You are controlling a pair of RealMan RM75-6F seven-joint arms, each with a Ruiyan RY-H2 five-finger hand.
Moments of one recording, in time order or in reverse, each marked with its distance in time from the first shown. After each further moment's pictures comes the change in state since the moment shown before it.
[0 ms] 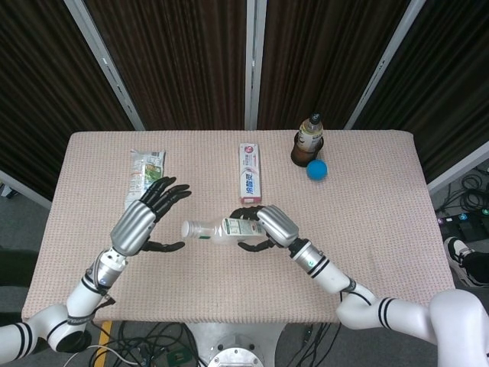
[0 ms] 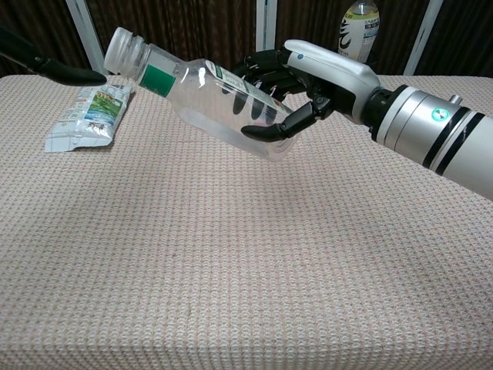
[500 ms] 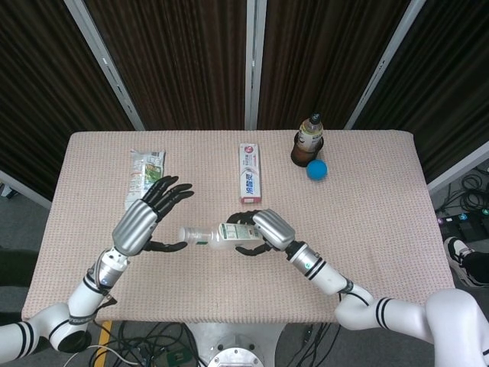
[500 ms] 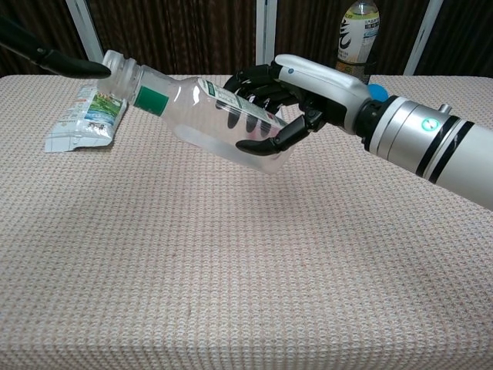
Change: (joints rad) left arm -0.008 0.002 -0.006 -0.018 0.009 0.010 0.004; right arm 0.012 -0.017 -0.010 0.013 0.002 -0.030 -0.008
